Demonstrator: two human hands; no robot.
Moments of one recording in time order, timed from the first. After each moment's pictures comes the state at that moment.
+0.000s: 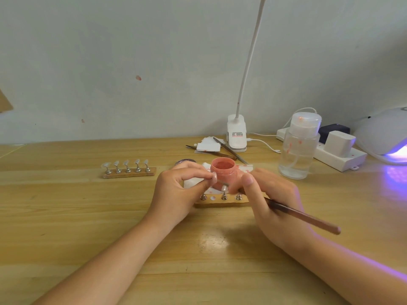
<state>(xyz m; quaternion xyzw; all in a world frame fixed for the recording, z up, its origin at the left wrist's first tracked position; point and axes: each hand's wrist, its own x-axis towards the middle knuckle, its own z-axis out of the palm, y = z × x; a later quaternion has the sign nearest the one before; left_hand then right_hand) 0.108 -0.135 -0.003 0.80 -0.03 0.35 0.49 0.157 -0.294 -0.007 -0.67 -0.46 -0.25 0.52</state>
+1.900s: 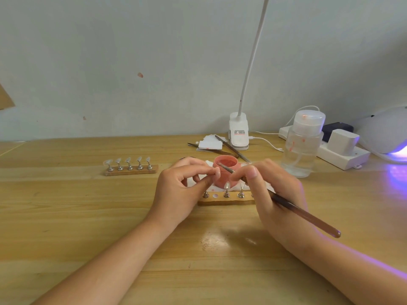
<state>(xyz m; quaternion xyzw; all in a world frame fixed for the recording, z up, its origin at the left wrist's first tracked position) 0.104 -0.138 -0.001 0.80 -0.04 0.36 0.48 0.151 -0.291 -0.001 -0.68 -0.42 -0.26 0.54</state>
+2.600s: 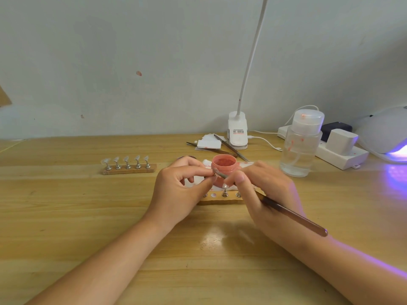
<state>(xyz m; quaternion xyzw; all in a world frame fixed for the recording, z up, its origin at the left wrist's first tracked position) 0.103 -0.138 -0.001 0.80 -0.01 0.37 0.47 0.159 -0.290 -0.006 -0.69 -0.46 -0.31 0.47</state>
